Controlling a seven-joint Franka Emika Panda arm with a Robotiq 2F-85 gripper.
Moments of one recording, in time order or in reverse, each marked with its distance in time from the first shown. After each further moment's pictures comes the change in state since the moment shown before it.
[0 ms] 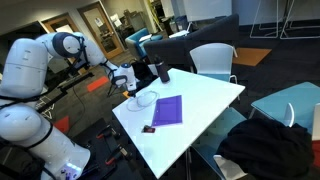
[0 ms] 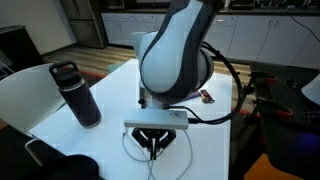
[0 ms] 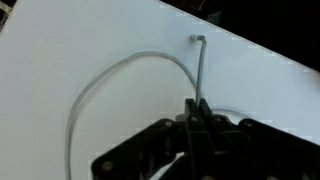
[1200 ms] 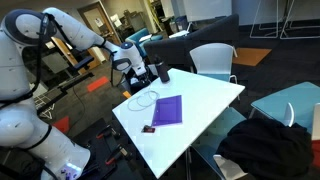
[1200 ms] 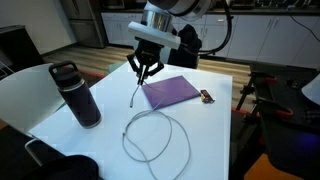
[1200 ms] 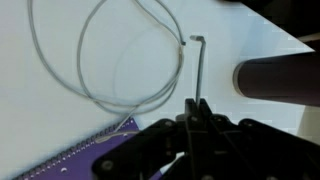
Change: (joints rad) arm -0.222 -0.335 -0.050 -0.153 0.006 0.020 -0.210
